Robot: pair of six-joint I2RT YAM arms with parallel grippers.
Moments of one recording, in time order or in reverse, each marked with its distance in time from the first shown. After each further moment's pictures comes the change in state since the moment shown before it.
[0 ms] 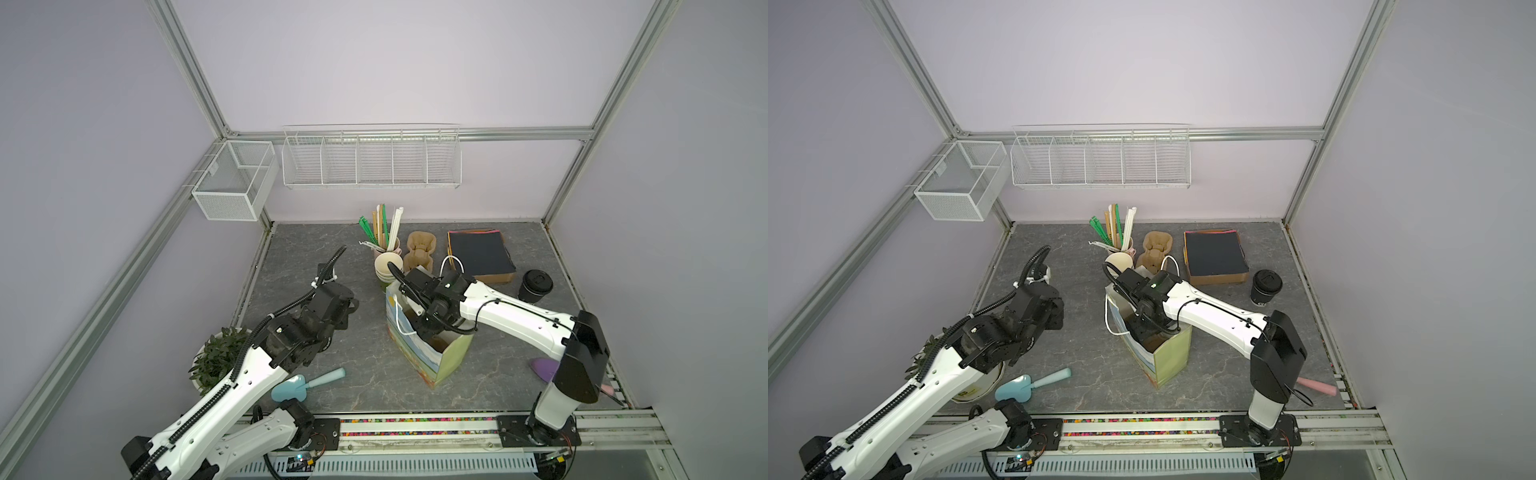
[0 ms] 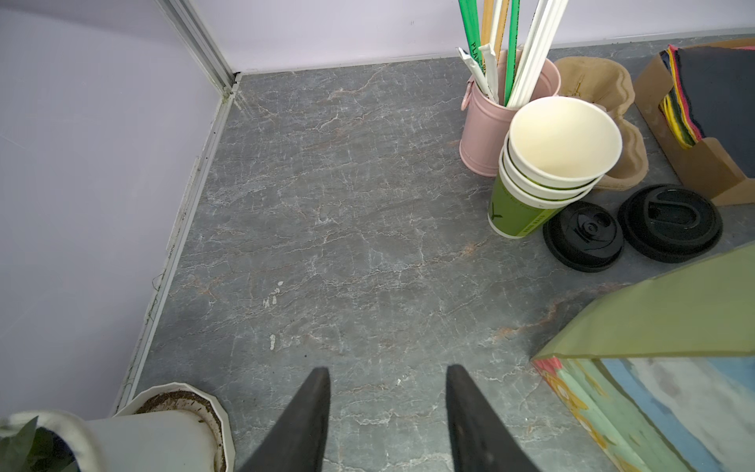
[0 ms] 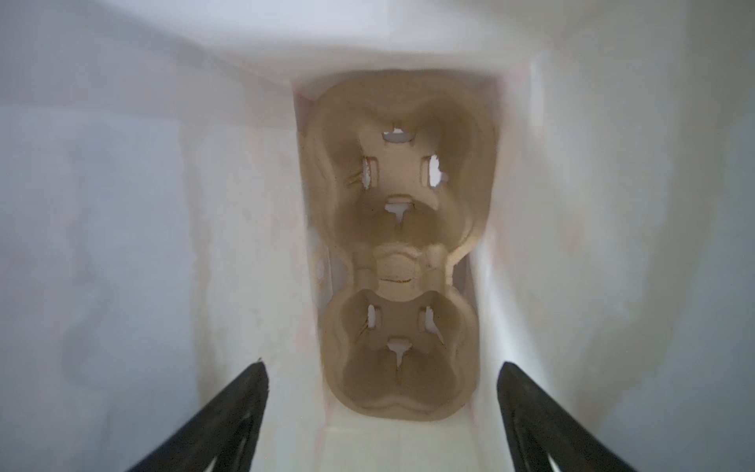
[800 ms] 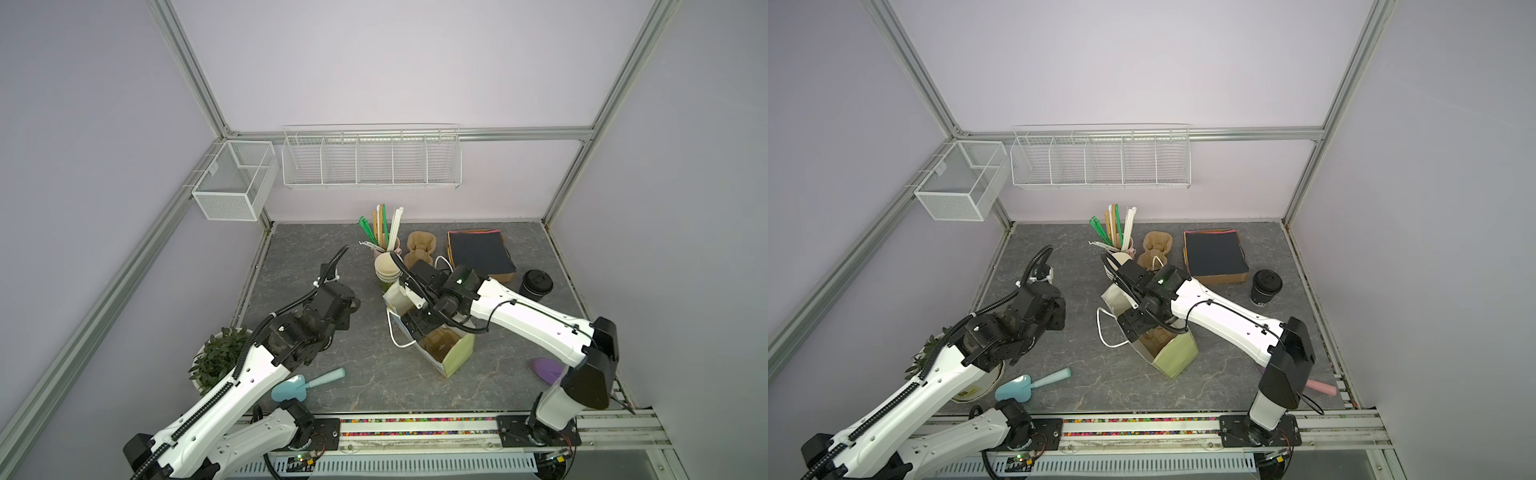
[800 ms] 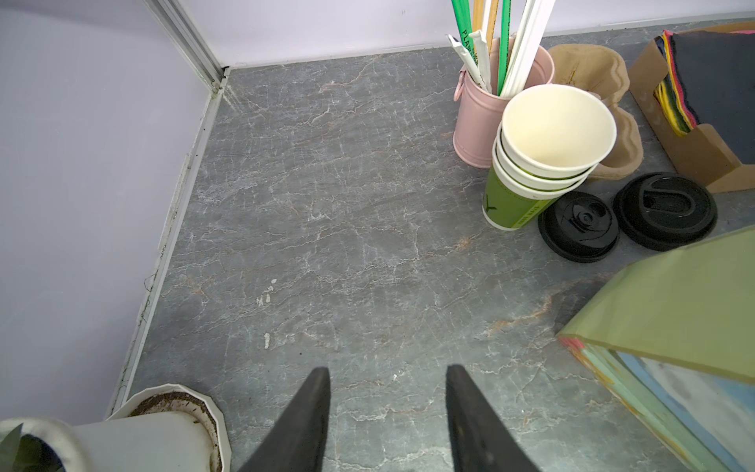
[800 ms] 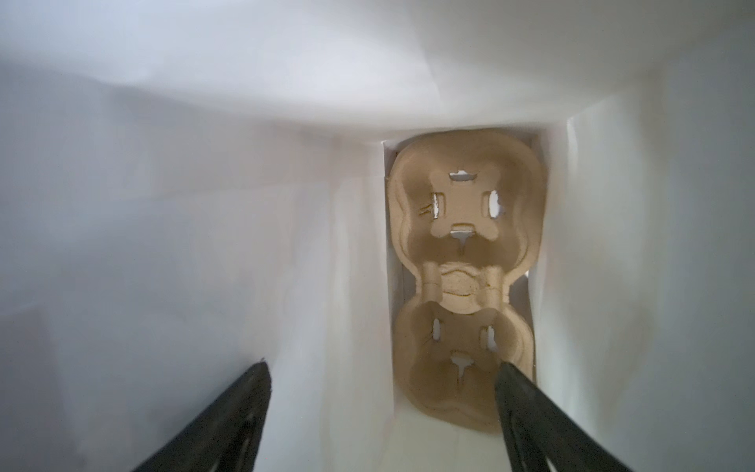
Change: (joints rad) left arm 0.000 0.011 0.000 0.000 0.023 0.008; right arm 0.014 -0.051 0.083 -0.026 -0.017 -0.011
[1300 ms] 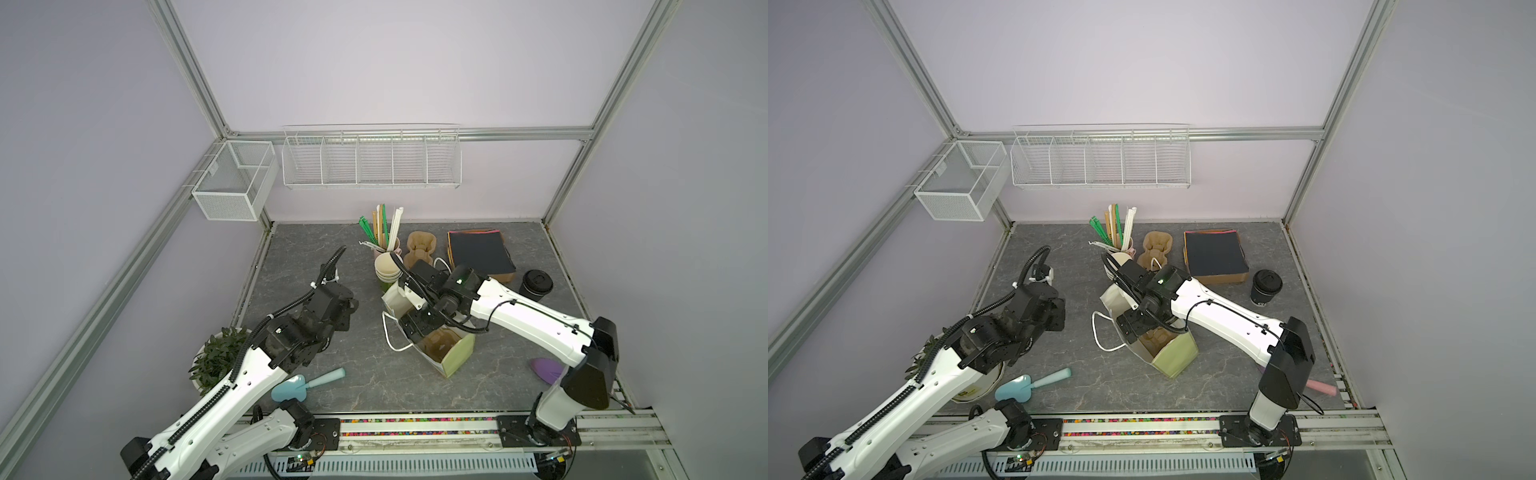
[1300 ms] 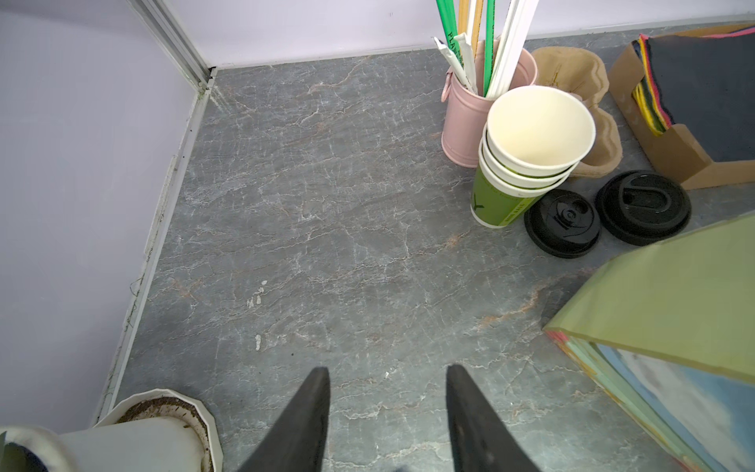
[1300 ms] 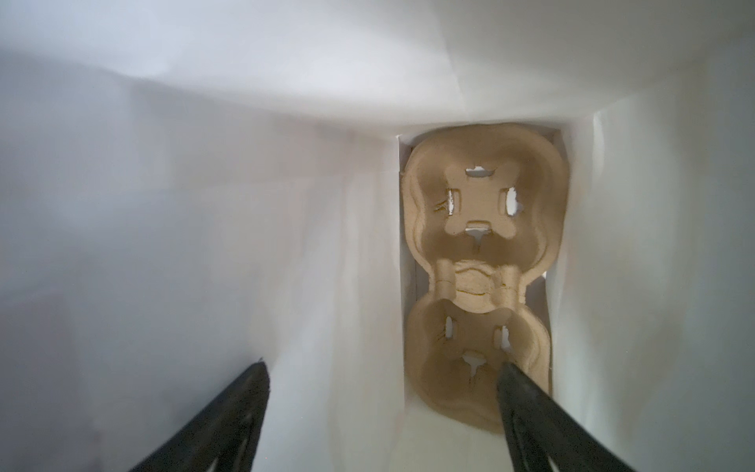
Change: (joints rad) left arm 0.000 -0.037 0.000 0.006 0.051 0.007; right arm -0.005 -0.003 -0.002 0.001 -0.038 -0.003
